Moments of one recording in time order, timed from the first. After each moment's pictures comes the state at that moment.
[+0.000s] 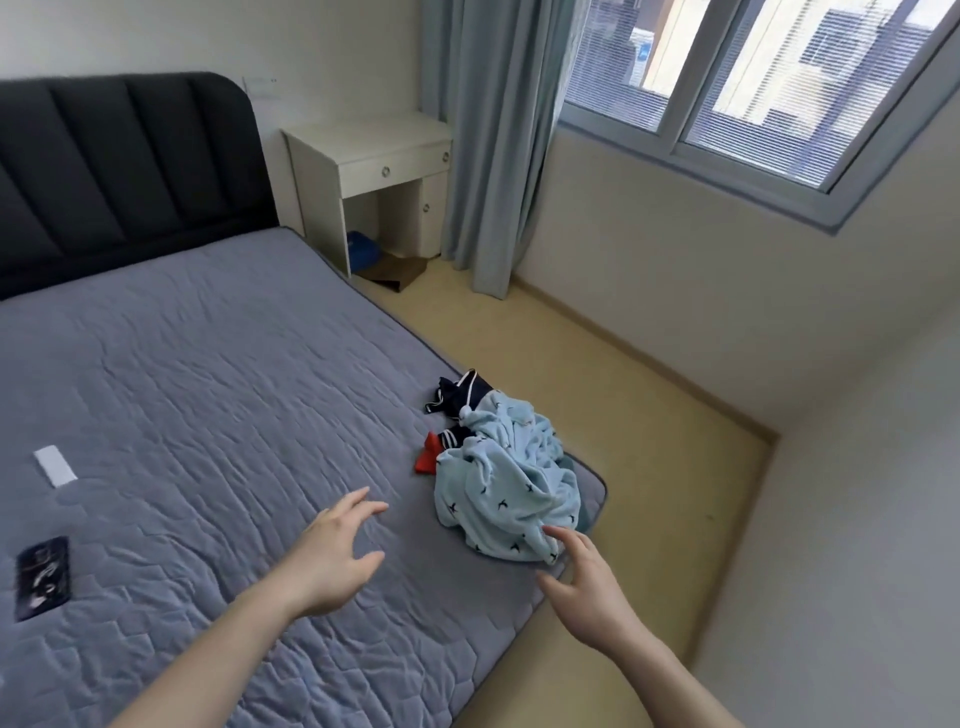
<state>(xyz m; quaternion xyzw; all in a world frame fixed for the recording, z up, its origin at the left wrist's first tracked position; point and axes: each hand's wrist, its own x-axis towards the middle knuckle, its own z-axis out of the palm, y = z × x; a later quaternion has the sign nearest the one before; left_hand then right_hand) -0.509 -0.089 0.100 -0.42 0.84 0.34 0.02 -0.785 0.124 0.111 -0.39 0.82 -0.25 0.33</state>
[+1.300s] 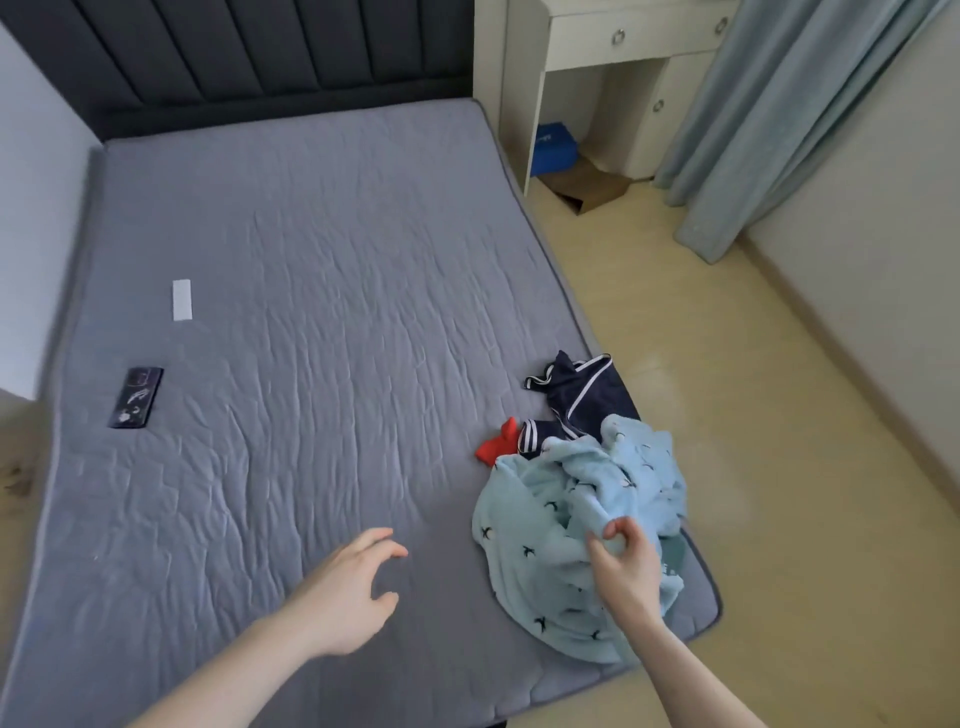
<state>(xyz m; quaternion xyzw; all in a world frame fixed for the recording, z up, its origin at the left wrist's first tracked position) -0.683 -0.158 -0.051 -0.61 0.69 0.38 0.11 -1.027 -0.156 -0.109 -0.36 0.80 -0.32 0.36</state>
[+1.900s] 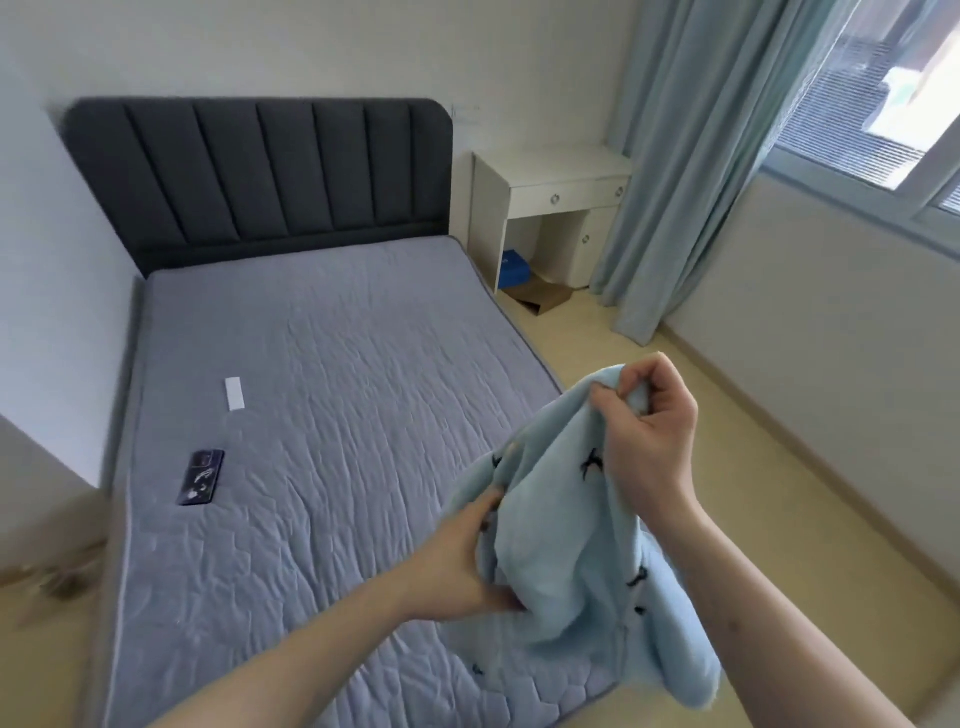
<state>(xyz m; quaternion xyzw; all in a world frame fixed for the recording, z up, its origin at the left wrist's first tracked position) -0.583 -0.058 0.142 -0.37 0.75 0.51 -0.17 -0.791 -0.070 0.269 -0.53 0.54 -0.64 0.17</state>
